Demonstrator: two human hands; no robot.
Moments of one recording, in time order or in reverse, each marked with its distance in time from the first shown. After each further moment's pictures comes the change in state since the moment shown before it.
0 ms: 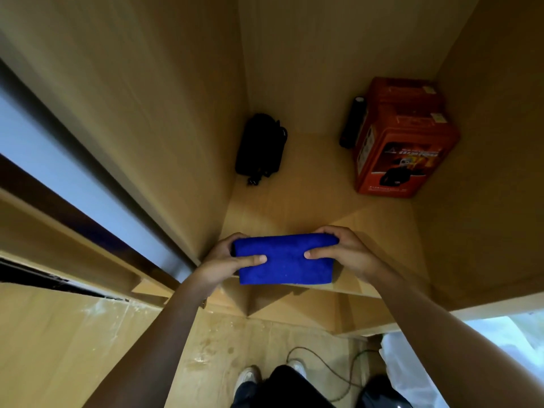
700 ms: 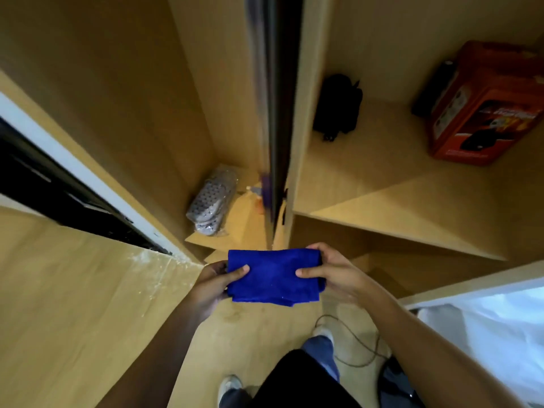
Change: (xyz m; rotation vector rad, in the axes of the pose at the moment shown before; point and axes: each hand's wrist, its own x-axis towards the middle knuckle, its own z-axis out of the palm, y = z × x) left_hand -0.154 -0.155 -0.133 -0.399 0.218 -0.247; right_hand -0.063 0.049 0.224 0.208 -0.194 0.240
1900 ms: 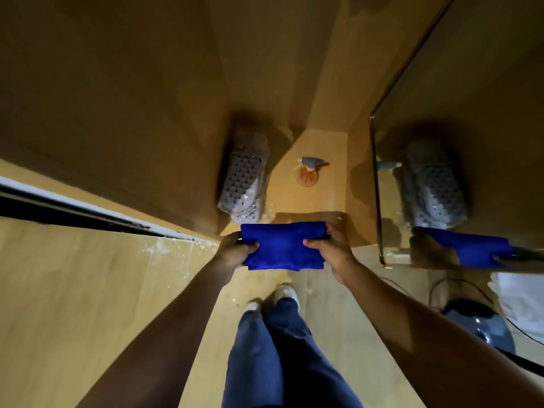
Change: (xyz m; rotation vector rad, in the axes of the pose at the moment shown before) left_hand 0.262 0.061 -0.182 0.261 0.026 -0.192; right_hand 0.292 0.024 0.164 0.139 0.544 0.119
